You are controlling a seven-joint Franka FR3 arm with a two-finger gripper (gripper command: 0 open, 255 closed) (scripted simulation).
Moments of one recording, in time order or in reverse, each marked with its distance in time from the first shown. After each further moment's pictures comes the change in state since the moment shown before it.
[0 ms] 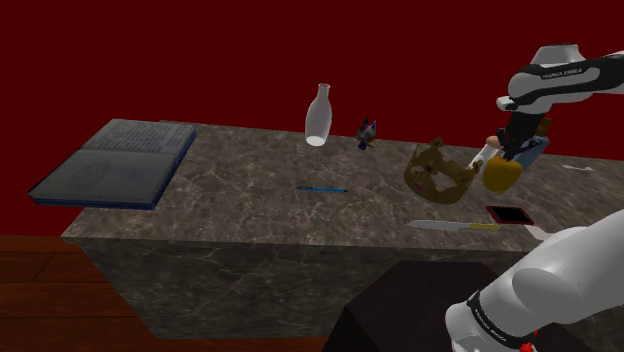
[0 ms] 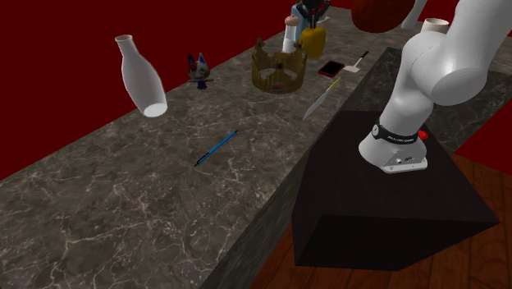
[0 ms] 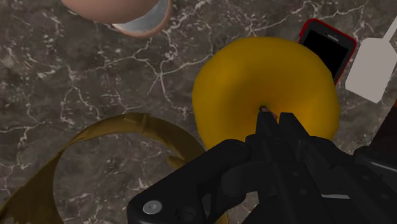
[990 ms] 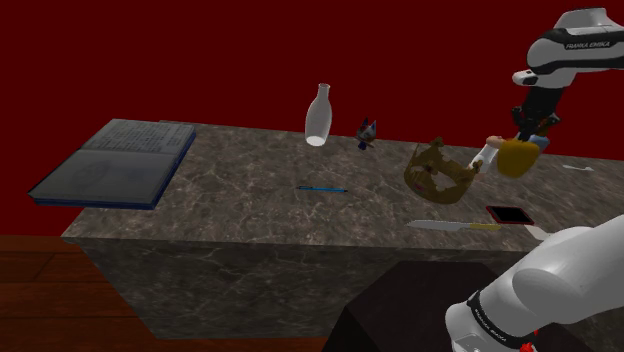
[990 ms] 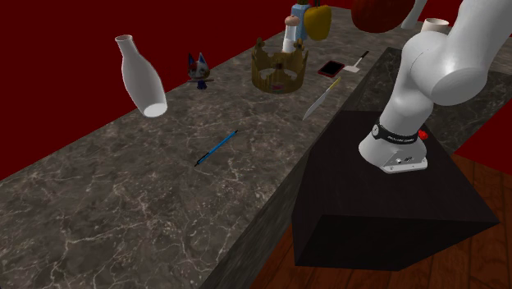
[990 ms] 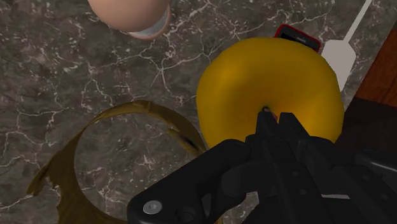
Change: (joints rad) arm 0.003 -0.053 0.046 0.157 -0.001 -0.203 -0.022
